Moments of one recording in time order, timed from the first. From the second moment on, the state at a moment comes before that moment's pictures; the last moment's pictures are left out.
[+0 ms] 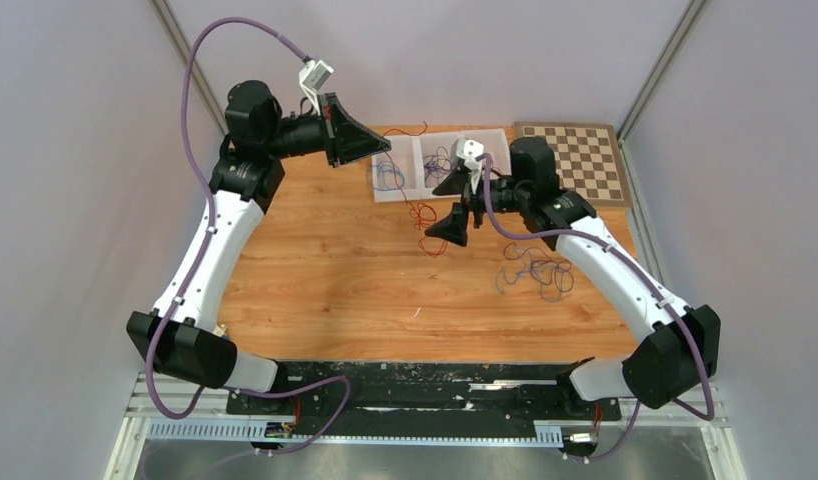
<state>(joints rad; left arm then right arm) -0.23 1.40 1.56 -0.15 1.06 -0.41 0.44 1.37 1.26 -0.30 -0.89 -0.34</state>
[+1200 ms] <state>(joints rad) -0.30 1.57 1.53 -0.38 0.90 -0.26 0.52 1.38 1.33 -0.11 -0.70 -0.24</state>
